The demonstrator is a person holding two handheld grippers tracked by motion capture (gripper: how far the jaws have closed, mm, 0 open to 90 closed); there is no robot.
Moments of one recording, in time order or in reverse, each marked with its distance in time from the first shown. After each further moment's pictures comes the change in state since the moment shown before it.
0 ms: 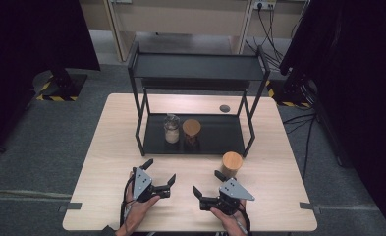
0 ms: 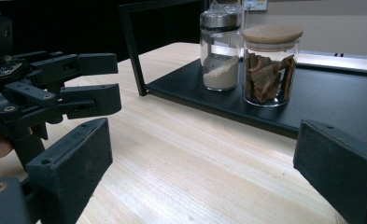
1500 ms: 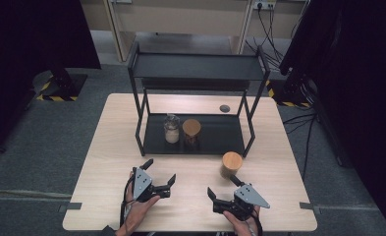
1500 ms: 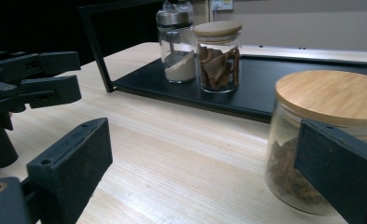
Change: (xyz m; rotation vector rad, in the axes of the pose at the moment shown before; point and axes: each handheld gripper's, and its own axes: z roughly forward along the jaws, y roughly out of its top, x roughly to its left) left arm 0.000 0.000 0.000 0.001 -0.001 0.001; right arm -0.019 -0.008 -0.033 -0.009 -0.116 0.042
